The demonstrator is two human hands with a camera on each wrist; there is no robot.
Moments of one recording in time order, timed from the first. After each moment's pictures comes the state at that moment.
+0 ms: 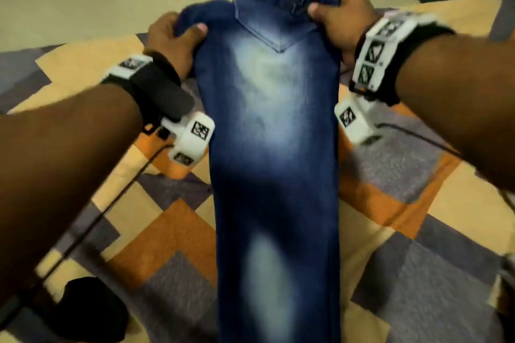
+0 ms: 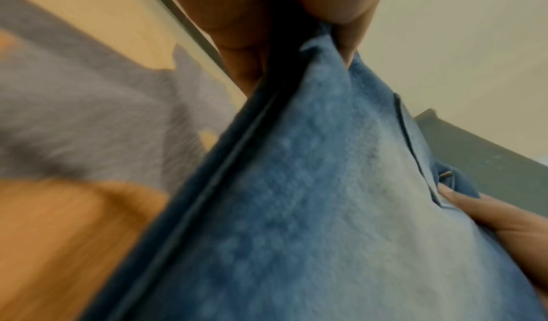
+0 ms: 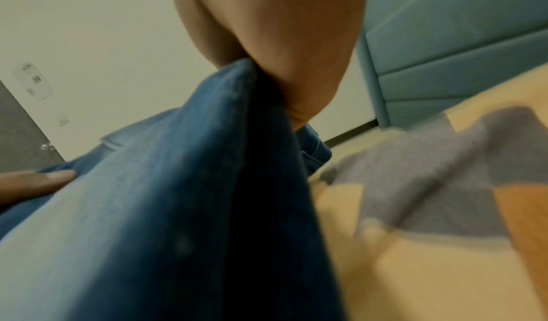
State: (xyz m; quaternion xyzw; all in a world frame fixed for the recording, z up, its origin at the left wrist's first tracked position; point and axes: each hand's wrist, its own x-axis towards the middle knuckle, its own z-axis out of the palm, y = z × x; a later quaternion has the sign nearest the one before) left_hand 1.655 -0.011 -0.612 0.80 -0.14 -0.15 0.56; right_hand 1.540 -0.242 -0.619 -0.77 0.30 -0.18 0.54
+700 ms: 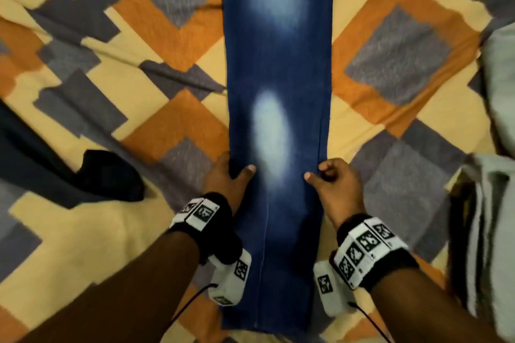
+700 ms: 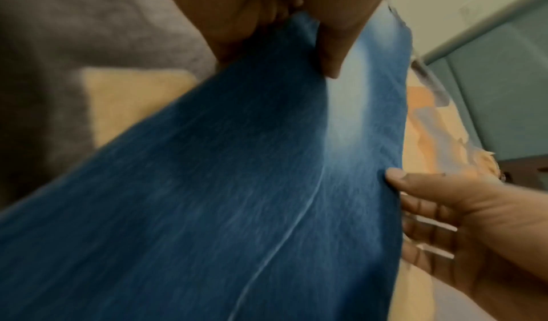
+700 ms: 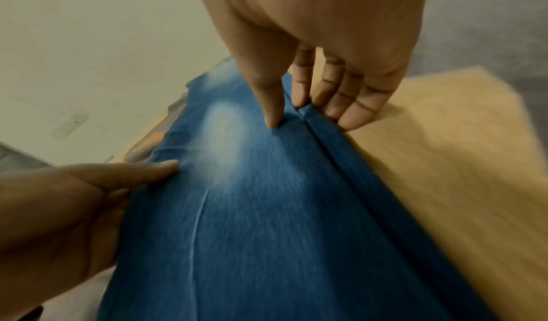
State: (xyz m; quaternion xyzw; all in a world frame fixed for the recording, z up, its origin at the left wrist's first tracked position) left_hand 1.337 0.164 -0.704 0.82 0.04 -0.42 0.39; right_hand 1.205 0.001 -0.713 -0.69 0.56 0.02 0.46
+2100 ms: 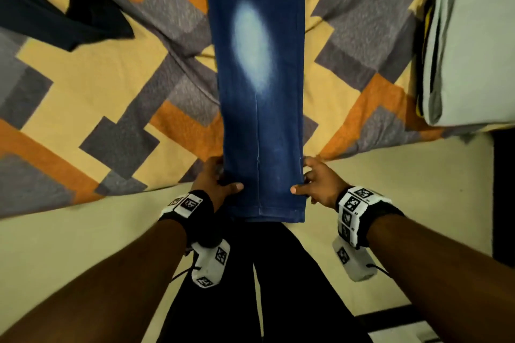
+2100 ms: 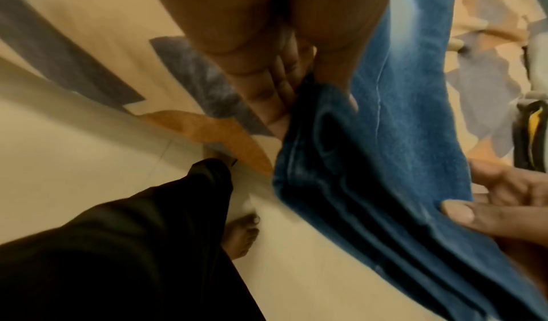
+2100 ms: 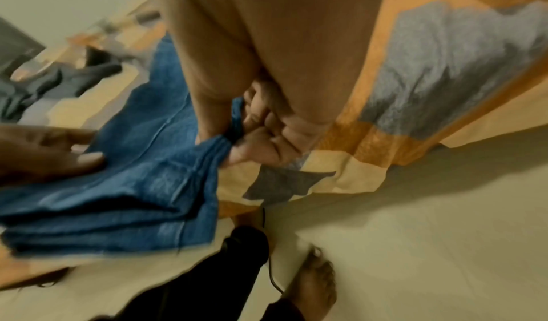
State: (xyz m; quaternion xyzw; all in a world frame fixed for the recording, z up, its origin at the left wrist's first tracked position) left_hand 1.083 0.362 -0.646 0.76 0.06 -0.55 0.34; right_hand 0.938 0.161 -0.642 -0.56 0.45 0.31 0.62
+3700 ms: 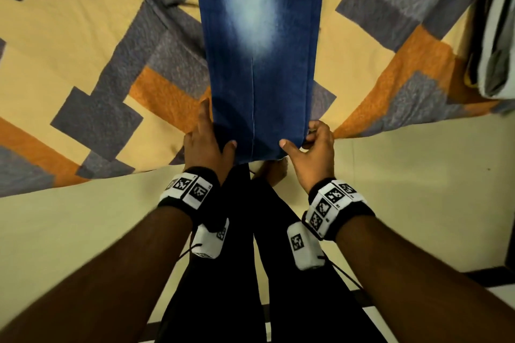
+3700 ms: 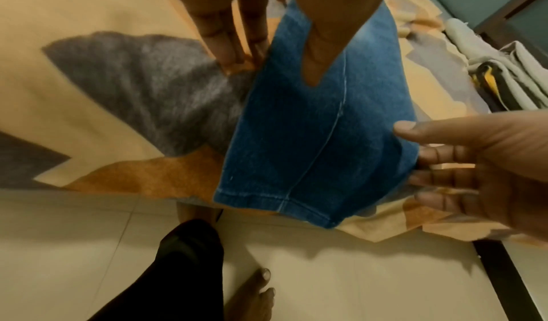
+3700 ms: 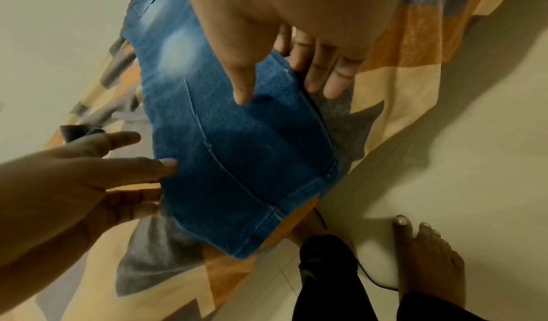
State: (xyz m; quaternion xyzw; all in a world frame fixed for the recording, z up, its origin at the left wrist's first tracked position) left_hand 1.088 0.348 -0.696 0.90 -0.08 -0.37 0.20; right_hand 0.954 0.202 -0.706 -0.65 0.58 0.05 0.49
